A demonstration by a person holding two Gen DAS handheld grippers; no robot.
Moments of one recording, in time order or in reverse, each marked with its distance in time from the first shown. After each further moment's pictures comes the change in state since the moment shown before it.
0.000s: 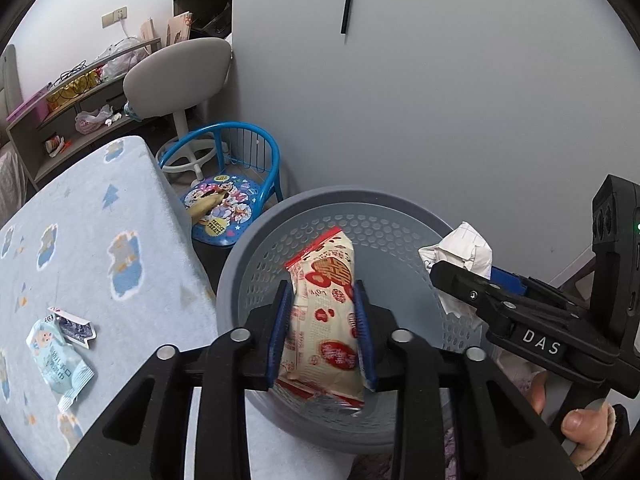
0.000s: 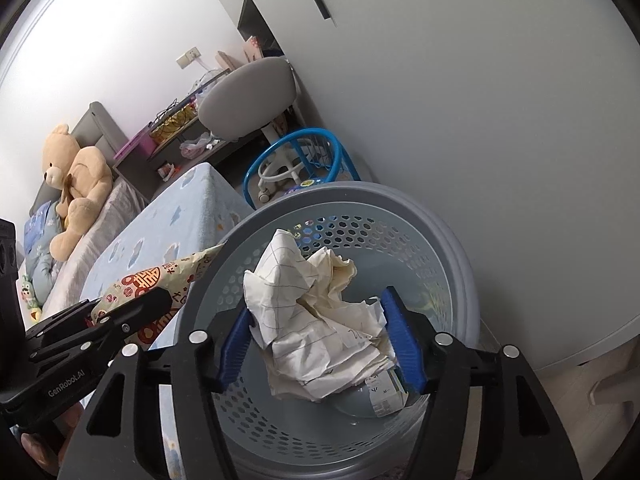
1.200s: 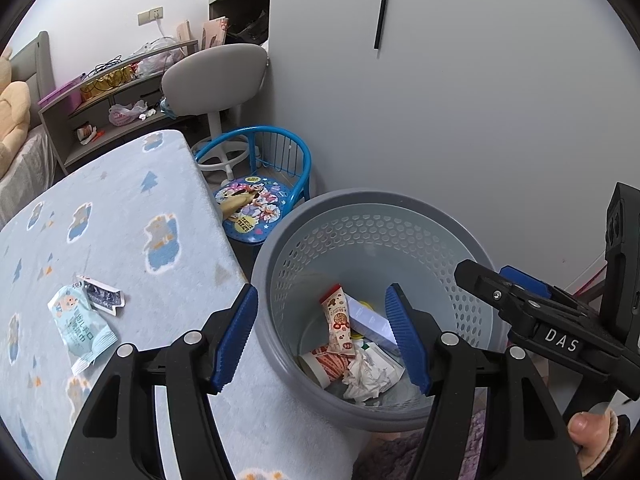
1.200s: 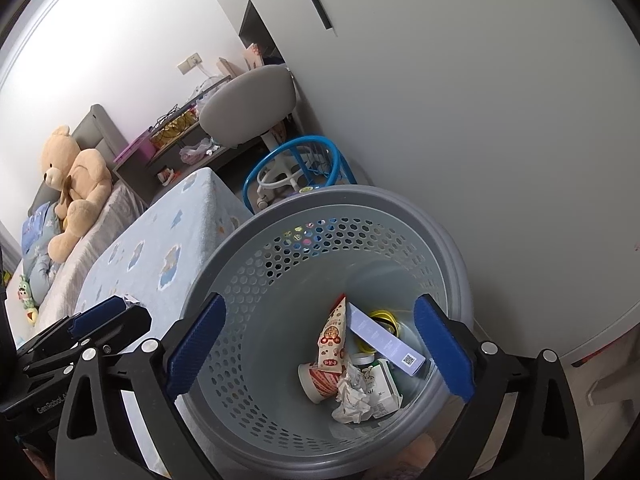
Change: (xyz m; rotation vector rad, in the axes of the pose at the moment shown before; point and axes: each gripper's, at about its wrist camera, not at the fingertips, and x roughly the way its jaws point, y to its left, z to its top) left arm -0.025 0.013 -0.021 -0.080 -0.047 0.088; right arm -0.008 0.008 -0.006 -0.019 -0.034 -0.013
